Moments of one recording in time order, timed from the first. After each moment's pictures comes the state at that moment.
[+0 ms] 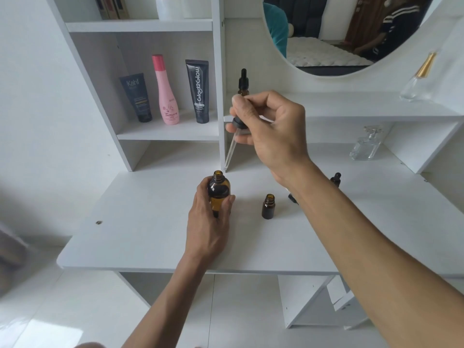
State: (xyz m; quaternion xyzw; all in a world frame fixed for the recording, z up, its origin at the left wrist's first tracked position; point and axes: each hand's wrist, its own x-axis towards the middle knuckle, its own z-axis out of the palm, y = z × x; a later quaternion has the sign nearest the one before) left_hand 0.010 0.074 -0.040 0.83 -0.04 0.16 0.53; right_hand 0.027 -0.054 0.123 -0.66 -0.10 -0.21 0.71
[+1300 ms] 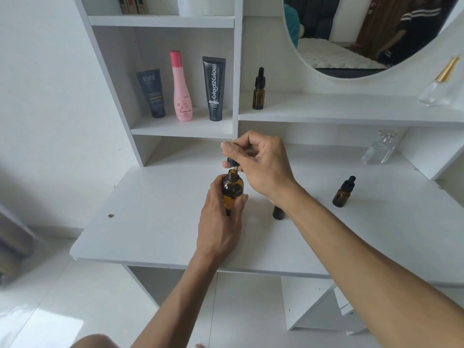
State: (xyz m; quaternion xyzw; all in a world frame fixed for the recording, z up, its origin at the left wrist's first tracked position) left_hand 0.007 0.074 -0.038 0.83 -0.06 0.17 0.53; right_hand 0.041 -0.033 0.070 -0.77 -0.11 -0.14 0.62
